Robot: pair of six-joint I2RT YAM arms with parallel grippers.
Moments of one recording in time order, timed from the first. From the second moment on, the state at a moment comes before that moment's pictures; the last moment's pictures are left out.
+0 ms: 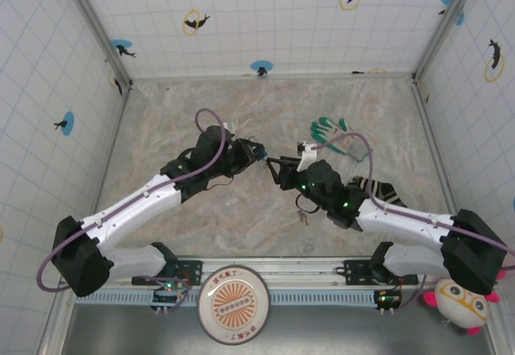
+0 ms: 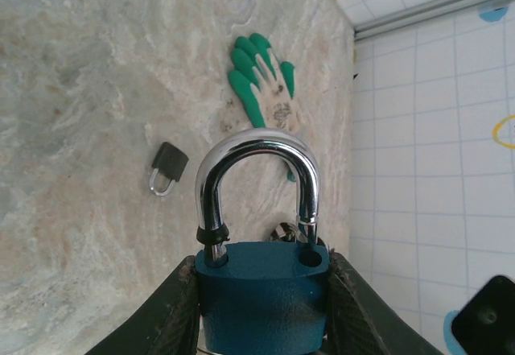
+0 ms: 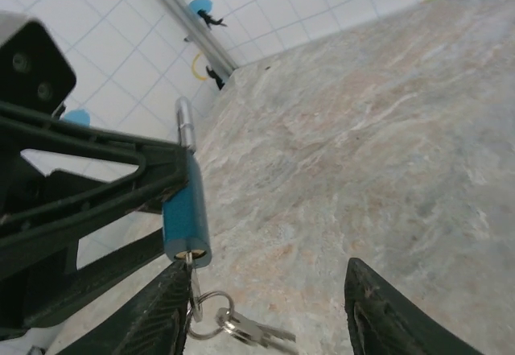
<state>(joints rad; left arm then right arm) -0.76 1.21 0.92 -0.26 0.11 -1.14 0.97 1.17 0.55 0.37 0.22 0.69</state>
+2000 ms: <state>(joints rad) -0.70 1.17 0.92 -0.27 0.21 -1.03 0.87 1.20 0.57 0.48 0.00 0.59</state>
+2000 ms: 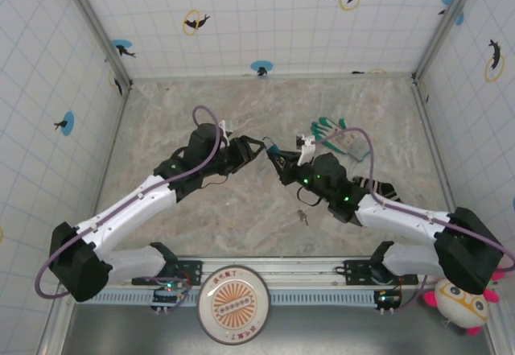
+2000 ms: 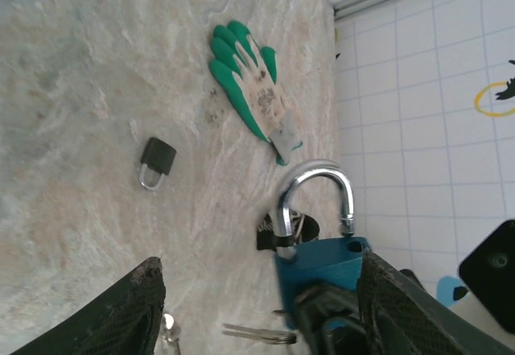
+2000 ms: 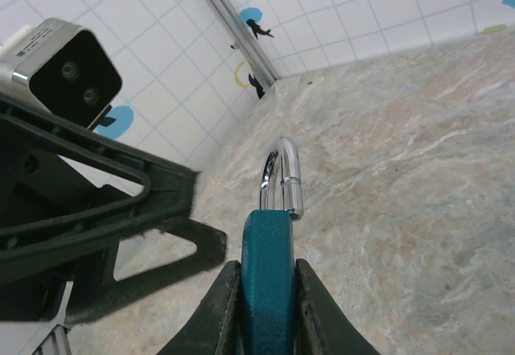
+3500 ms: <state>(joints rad) -0.71 1.30 1.07 -0.53 0.41 -0.57 0.75 0.99 0.61 0.11 -0.53 0.25</state>
